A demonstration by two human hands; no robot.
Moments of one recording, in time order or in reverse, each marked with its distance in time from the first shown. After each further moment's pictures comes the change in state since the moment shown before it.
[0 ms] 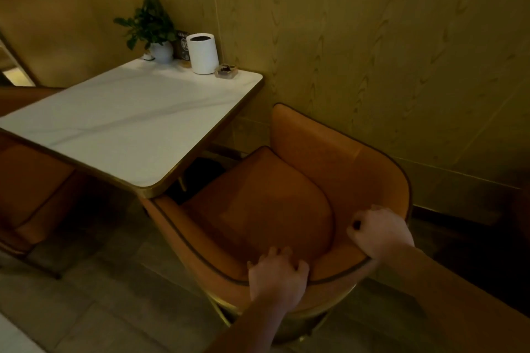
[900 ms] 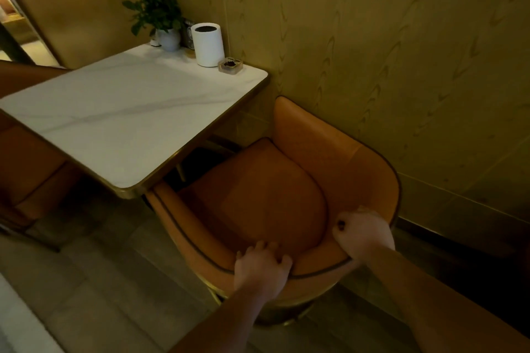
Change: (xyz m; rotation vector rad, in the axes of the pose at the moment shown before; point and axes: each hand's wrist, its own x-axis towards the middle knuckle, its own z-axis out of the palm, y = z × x) left_hand 0.073 0.049 -0.003 -0.014 -0.016 -0.084; right_hand 0.087 0.040 -0.021 -0.002 -0.022 -0.106
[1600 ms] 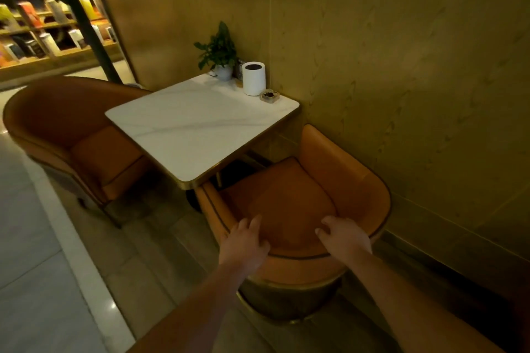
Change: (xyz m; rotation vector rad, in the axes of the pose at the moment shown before) left_hand -0.142 0.017 -0.117 -0.045 0.194 -0.106; right_hand -0.077 -0.038 -0.083 0.188 -0.109 -0.157
